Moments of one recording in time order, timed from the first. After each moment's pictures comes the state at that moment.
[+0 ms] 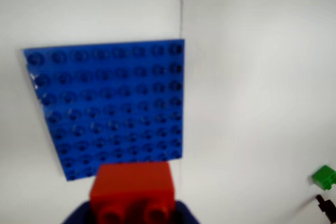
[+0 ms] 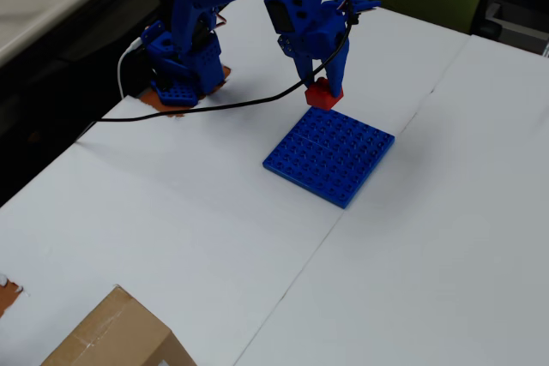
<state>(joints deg) -3.3 73.4 37.6 102.7 -176.4</state>
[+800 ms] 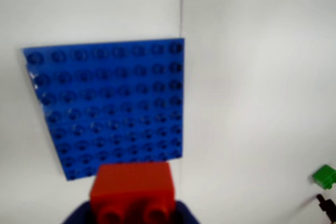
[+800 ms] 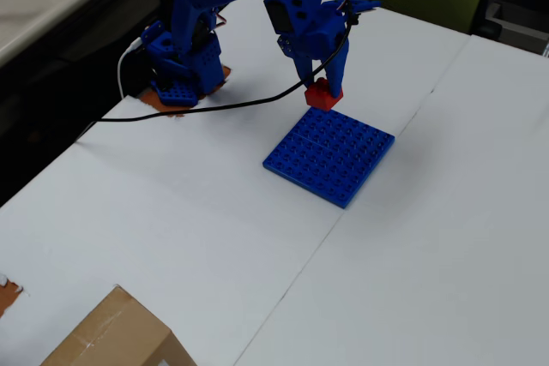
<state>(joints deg) -3.2 73.4 37.6 102.7 -176.4</state>
